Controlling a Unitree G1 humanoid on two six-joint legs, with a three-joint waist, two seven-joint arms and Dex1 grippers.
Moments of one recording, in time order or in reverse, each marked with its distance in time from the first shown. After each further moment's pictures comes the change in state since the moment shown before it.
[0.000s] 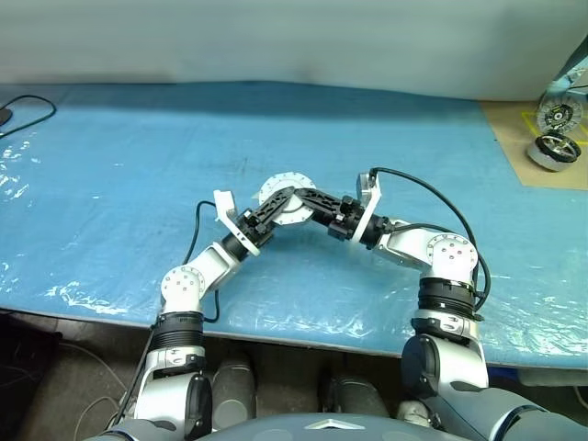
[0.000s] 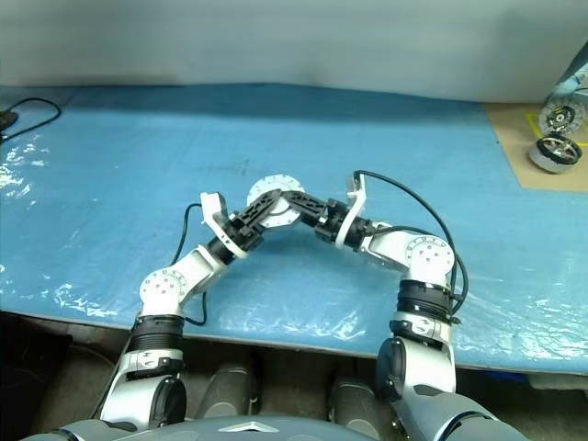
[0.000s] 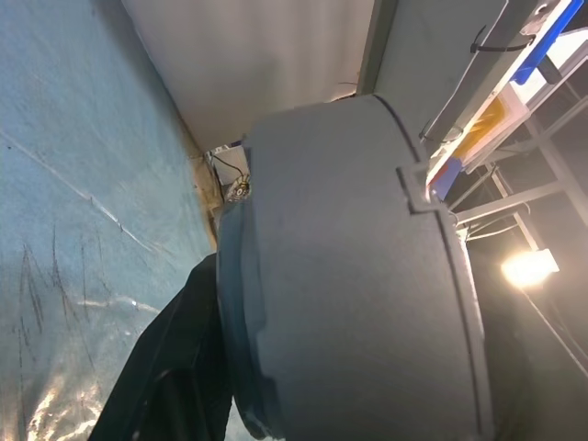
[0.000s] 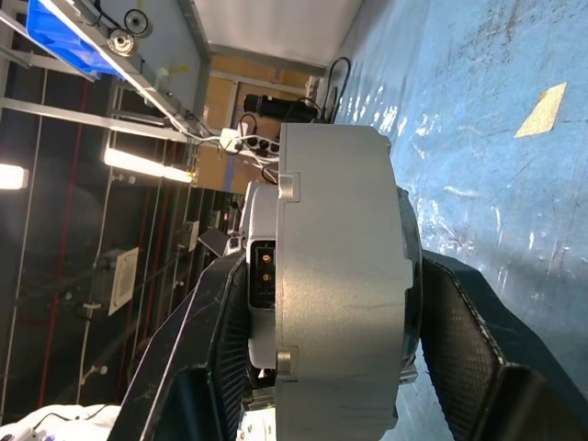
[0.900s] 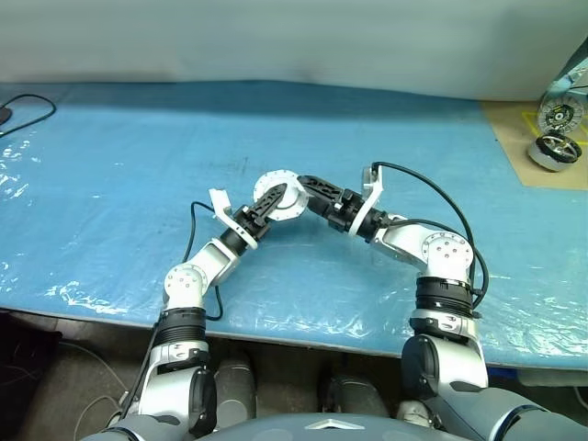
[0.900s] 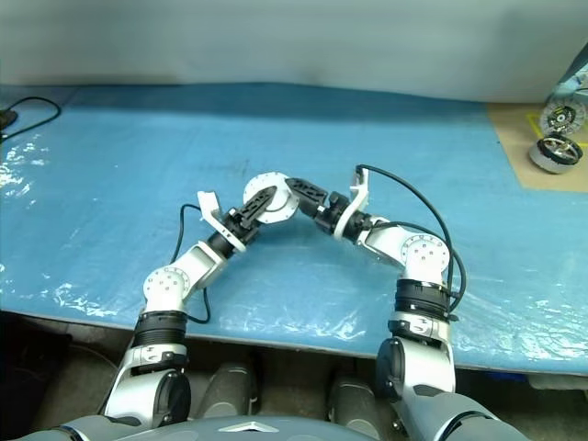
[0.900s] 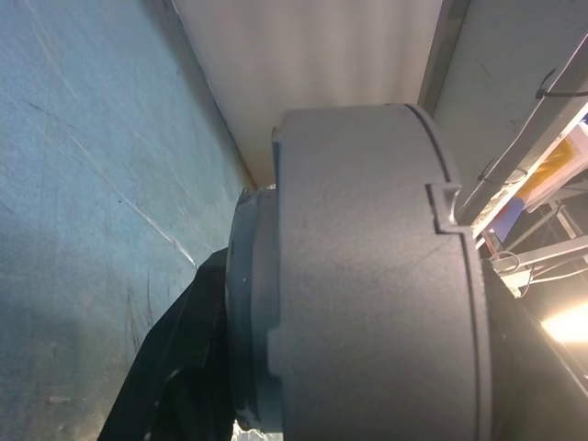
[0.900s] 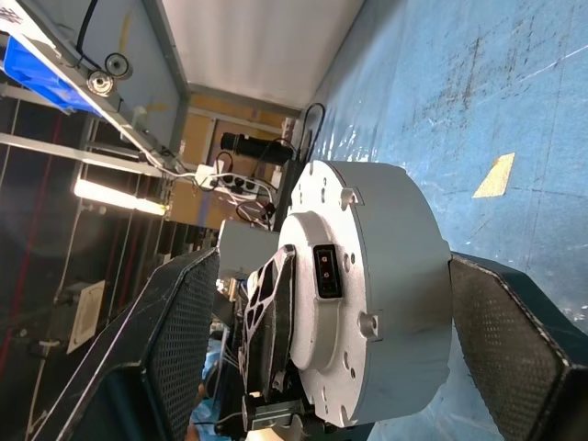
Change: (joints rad) left arm -0.036 -0.020 0.038 0.048 0.065 -0.091 0.071; right arm -0.002 -0.007 0.041 -0.002 -0.017 -0.135 -0.027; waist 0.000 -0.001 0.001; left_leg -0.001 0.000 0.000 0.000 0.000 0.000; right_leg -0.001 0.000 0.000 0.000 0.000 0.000
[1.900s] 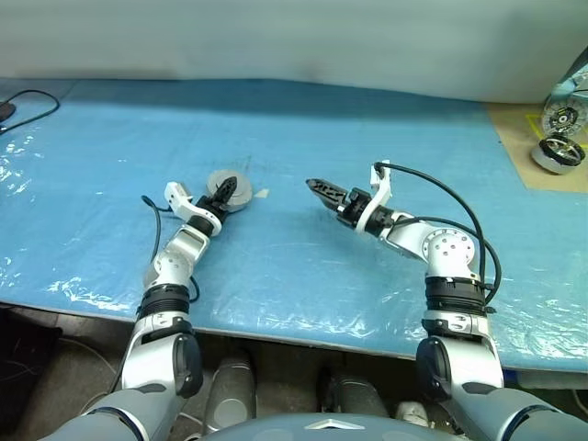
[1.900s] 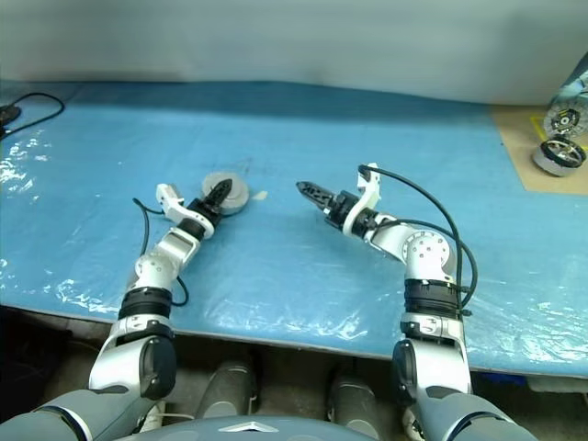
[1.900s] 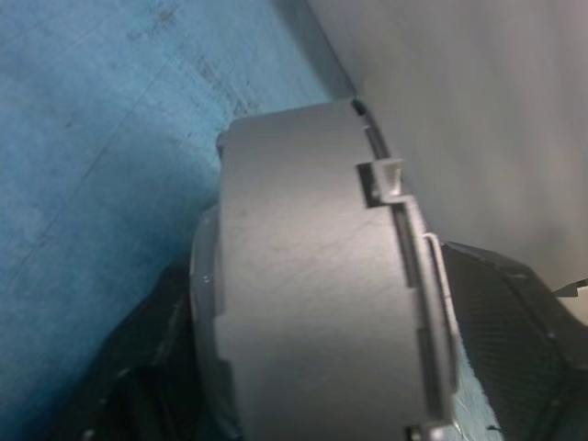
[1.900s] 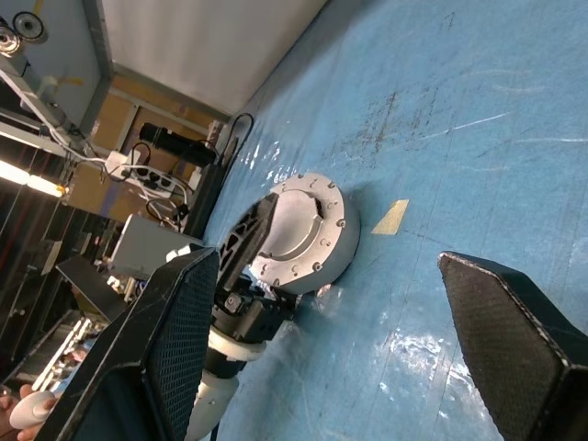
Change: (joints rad) left arm -0.174 0.128 0.132 0.313 0.304 -0.365 0.124; right arm 0.024 -0.086 0.115 -0.034 -0.206 -0.158 0.113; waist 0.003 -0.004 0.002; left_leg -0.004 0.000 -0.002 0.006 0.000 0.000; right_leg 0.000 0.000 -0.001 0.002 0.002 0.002
